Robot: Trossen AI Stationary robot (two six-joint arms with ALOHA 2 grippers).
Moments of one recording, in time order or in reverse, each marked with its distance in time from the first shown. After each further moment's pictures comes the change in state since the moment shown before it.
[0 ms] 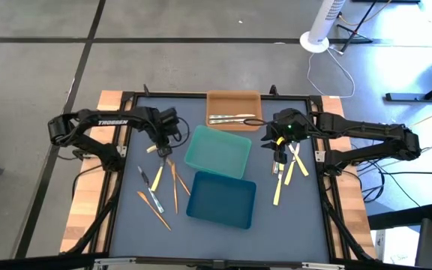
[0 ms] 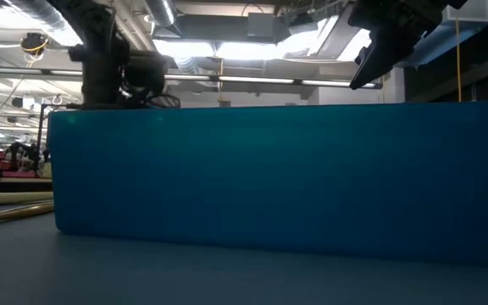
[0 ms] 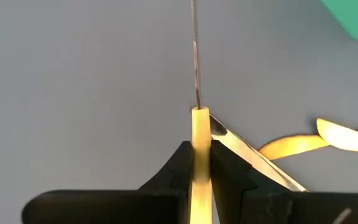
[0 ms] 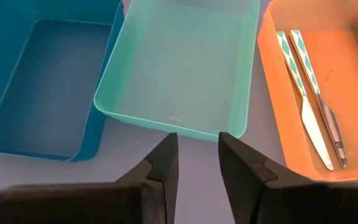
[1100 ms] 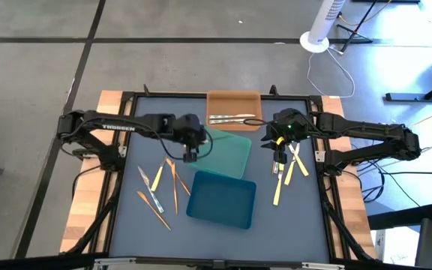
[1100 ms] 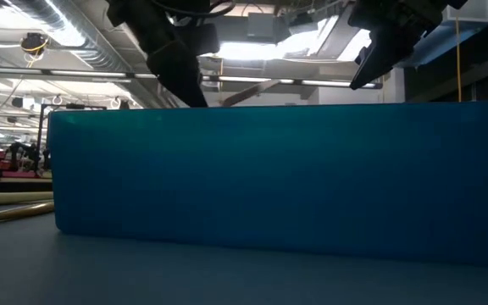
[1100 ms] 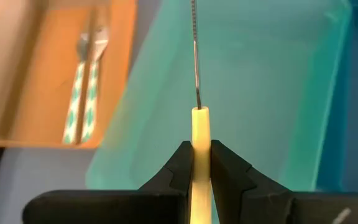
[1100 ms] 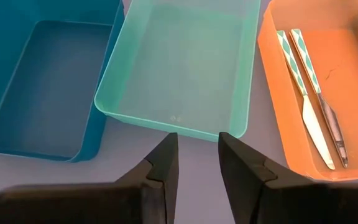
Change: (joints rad) left arm -0.315 0.102 0.273 0.350 -0.103 0.157; right arm 0.000 0.000 0.000 0.000 0.000 0.010
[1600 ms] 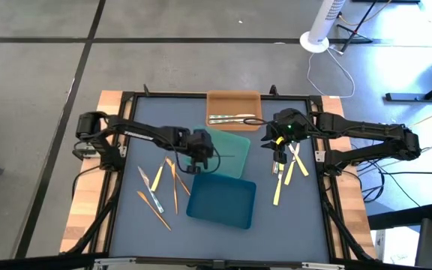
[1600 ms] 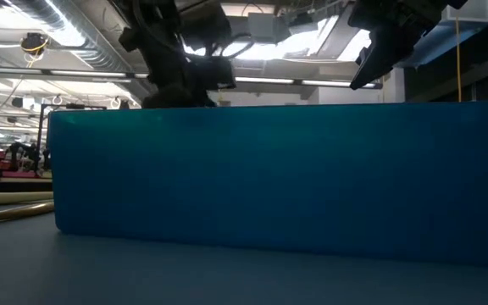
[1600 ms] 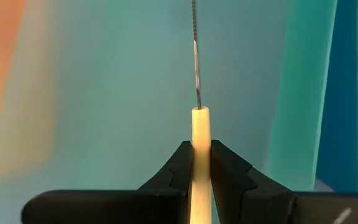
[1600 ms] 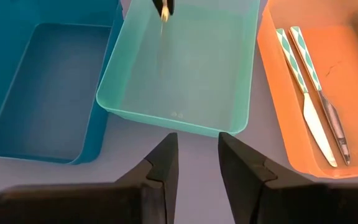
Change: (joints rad) left arm -0.079 0.213 0.000 0.059 0.000 0.068; right arm 0.000 0.000 0.000 -0.001 0.000 0.018
